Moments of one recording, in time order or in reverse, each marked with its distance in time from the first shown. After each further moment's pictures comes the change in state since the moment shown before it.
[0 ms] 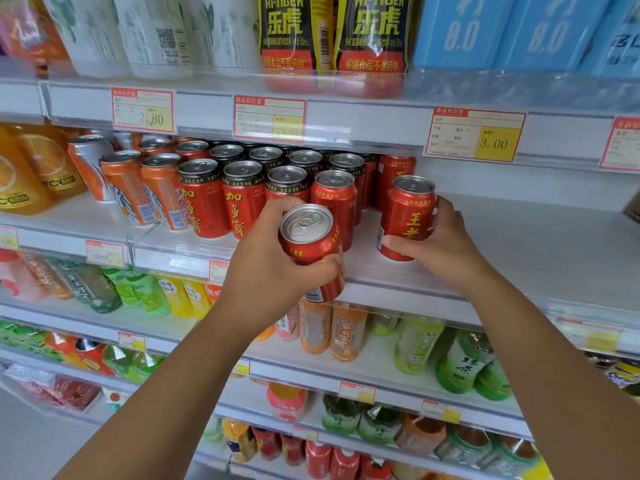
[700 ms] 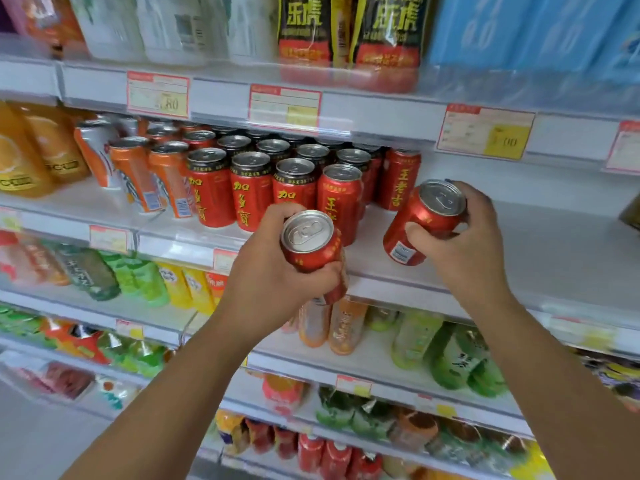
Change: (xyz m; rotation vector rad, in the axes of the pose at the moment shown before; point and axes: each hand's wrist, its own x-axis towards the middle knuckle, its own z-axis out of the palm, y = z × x) left_hand -0.020 -0.009 -0.003 -0.024 -0.001 0.004; right_hand -0.046 -0.023 -0.003 0.104 0.311 -0.212
